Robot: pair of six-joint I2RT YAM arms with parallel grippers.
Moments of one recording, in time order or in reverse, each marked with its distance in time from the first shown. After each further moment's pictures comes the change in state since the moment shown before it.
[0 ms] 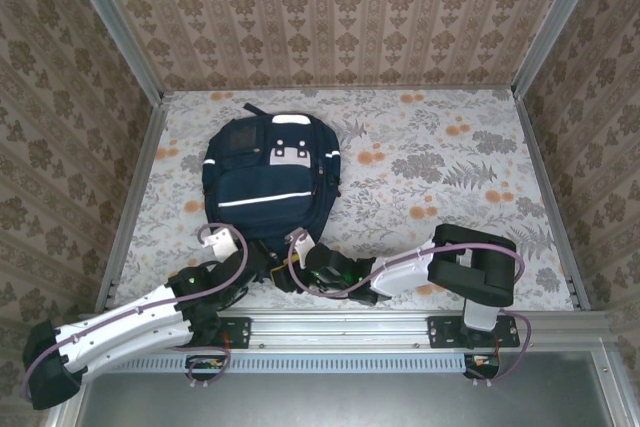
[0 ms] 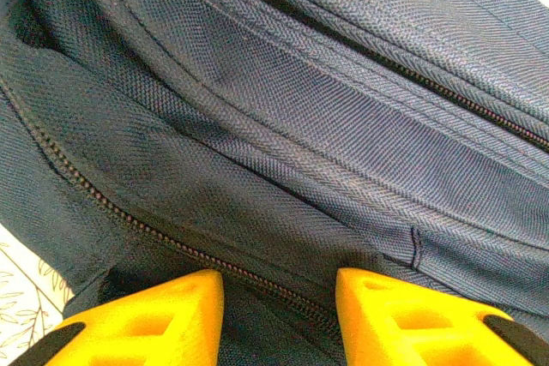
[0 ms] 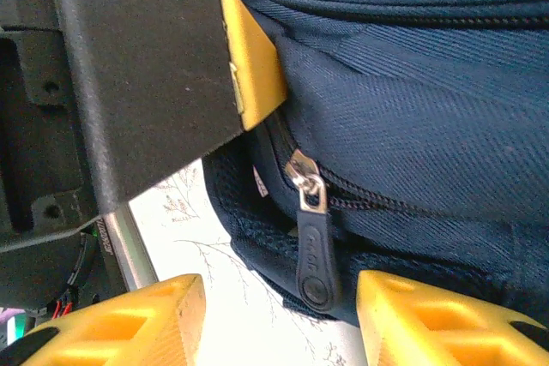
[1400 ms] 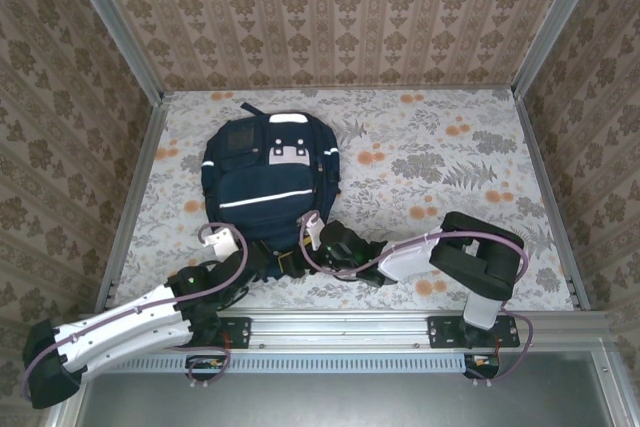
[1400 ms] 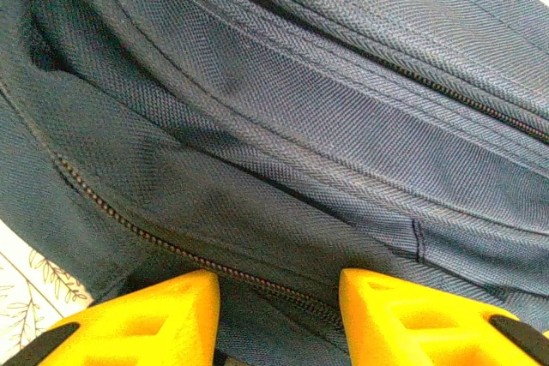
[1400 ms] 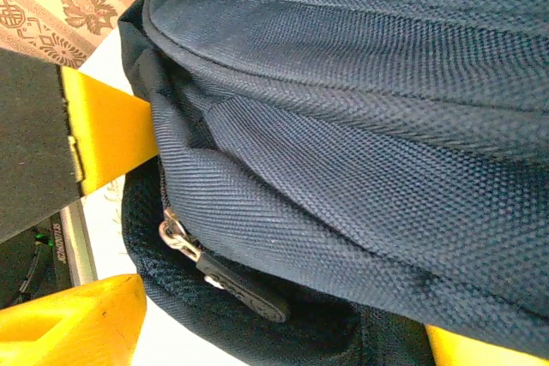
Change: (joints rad) left arm -0.008 0.000 0.013 -0.009 0.011 0.000; right arm -0.152 -0.018 -0.042 0.019 -0.162 -0.079
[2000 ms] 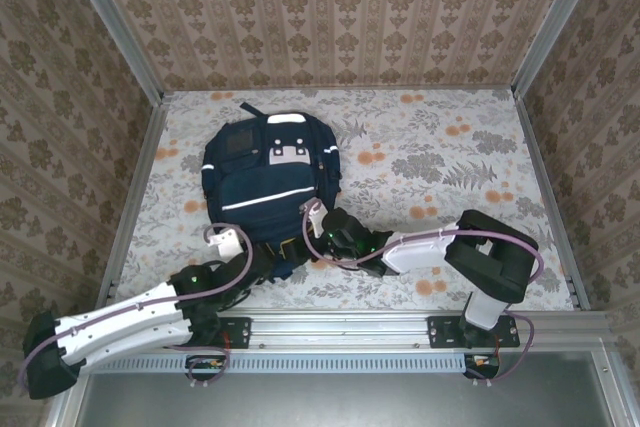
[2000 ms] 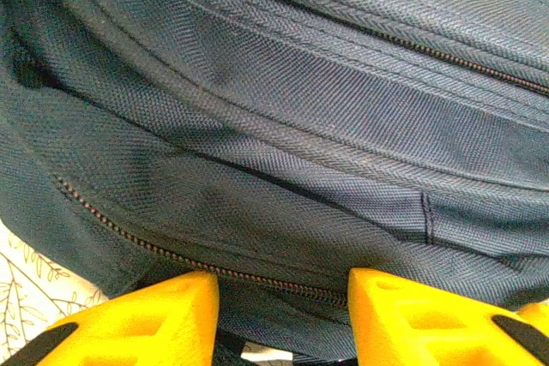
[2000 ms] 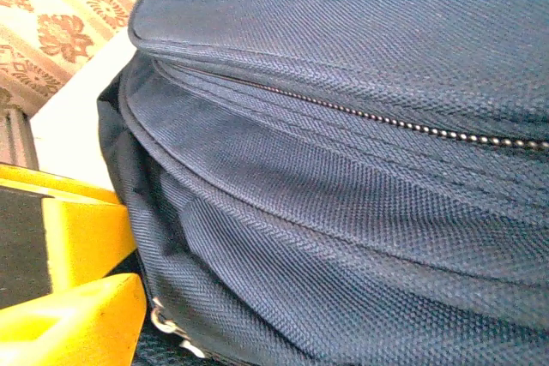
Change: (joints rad) left arm -0.049 0.023 0.021 -0.021 0.003 -0.008; right arm -0.069 -0.065 0.056 -0.117 0.017 -0.083
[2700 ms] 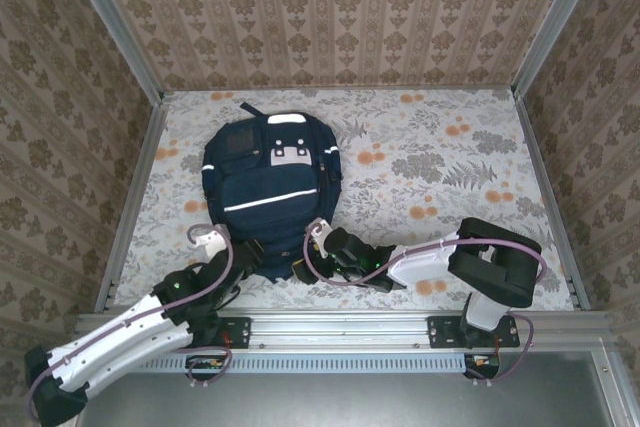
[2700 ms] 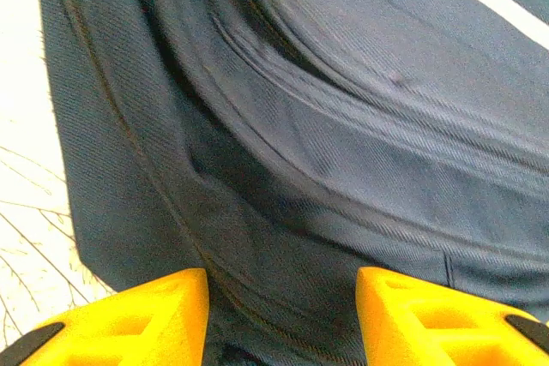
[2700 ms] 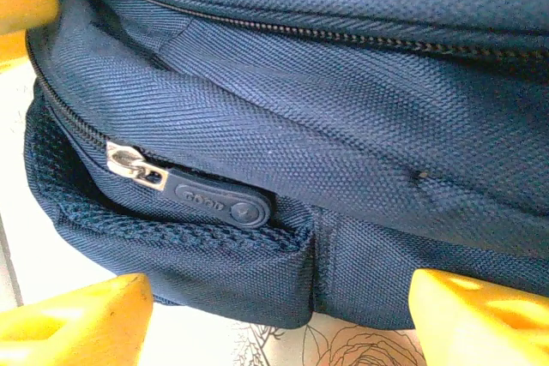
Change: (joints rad) left arm 0.117 -0.161 -0.017 -0.068 0.079 0.087; right arm 0.086 -0.035 -0.110 -0.061 0.117 -0.049
